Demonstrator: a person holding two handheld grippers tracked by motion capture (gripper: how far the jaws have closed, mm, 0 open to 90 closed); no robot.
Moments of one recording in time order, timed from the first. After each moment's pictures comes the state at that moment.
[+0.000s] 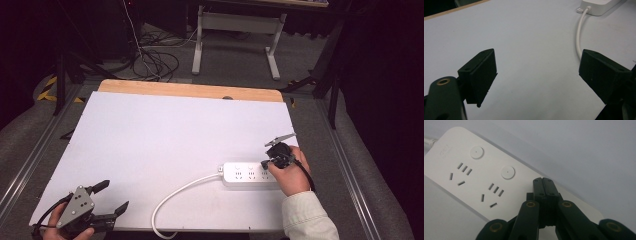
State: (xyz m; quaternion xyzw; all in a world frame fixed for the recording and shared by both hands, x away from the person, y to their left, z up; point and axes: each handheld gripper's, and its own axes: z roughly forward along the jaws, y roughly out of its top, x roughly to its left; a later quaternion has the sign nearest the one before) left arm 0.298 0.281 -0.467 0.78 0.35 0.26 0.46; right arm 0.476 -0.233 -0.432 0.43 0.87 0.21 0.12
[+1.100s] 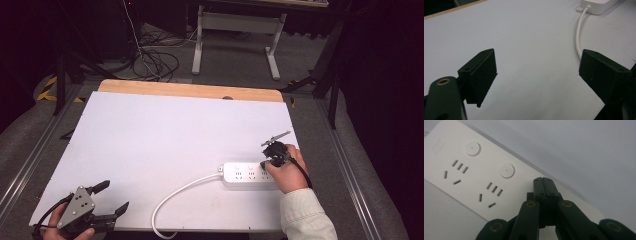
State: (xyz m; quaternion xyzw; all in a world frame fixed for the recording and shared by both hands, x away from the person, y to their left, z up) left arm 0.298 0.280 -0.468 0.78 0.35 0.26 0.46; right arm 0.482 -0.225 -0.433 0.43 0.88 0.18 0.12
